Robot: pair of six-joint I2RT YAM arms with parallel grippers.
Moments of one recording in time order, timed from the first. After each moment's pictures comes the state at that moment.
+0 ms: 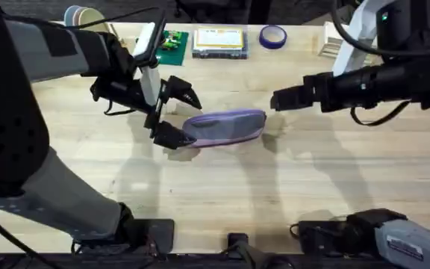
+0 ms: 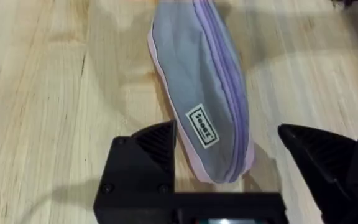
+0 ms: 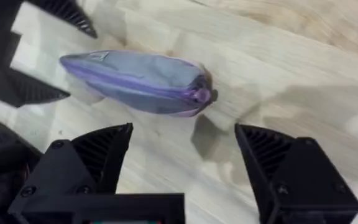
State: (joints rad) left arm 0.07 1.79 1.07 -1.12 1.02 1.75; right arm 0.16 1.20 0.98 -0.82 -0.44 0.01
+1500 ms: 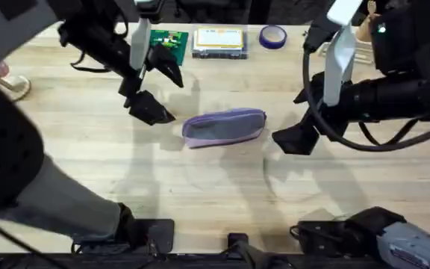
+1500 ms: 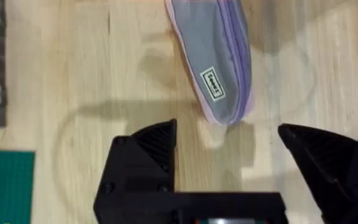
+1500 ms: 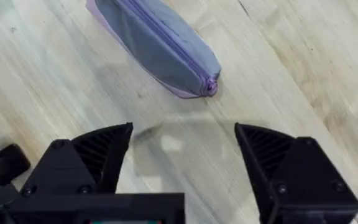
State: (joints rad) left arm 0.07 1.75 1.45 -1.44 0.71 1.69; right arm 0.34 1.07 0.98 -0.93 -0.31 -0.51
